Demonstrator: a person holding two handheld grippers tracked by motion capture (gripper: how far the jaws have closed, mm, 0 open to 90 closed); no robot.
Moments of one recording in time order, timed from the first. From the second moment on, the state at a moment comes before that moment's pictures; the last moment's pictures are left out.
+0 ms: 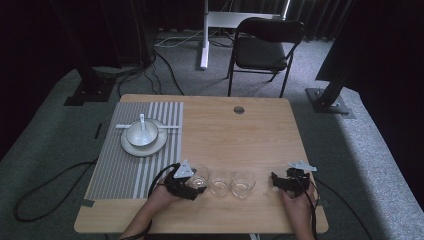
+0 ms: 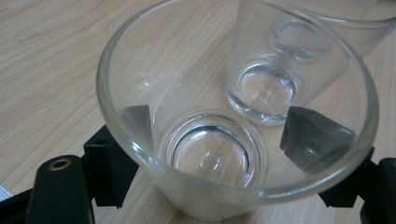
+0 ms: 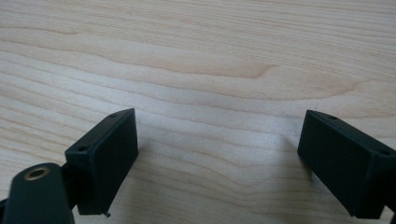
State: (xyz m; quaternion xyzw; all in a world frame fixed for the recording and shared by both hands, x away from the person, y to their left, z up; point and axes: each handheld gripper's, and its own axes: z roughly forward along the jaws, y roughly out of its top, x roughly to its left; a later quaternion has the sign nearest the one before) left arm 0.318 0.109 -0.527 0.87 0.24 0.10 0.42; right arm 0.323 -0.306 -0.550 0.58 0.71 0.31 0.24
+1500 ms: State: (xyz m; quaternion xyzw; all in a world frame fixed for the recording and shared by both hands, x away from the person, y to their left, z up) left arm 0.315 0.226 -0.513 0.78 0.44 0.24 0.37; right arm 0.323 -0.306 -0.550 0.58 0.71 0.31 0.24
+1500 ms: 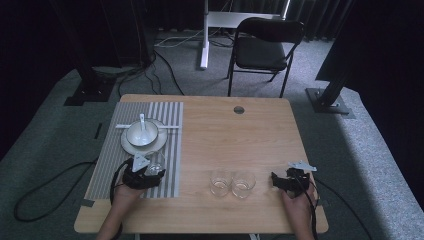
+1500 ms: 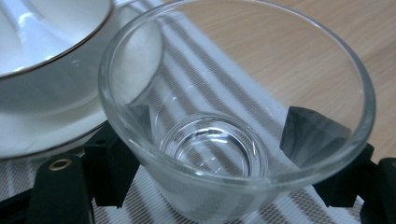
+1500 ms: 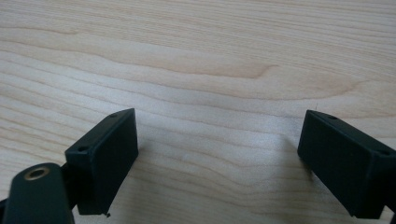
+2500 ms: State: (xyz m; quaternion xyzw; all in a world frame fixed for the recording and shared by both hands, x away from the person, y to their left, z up) left arm 0.315 0.239 -0.527 0.77 0.47 0.23 0.37; right arm 0.323 -0.306 -0.550 0.58 0.71 0.31 0.24
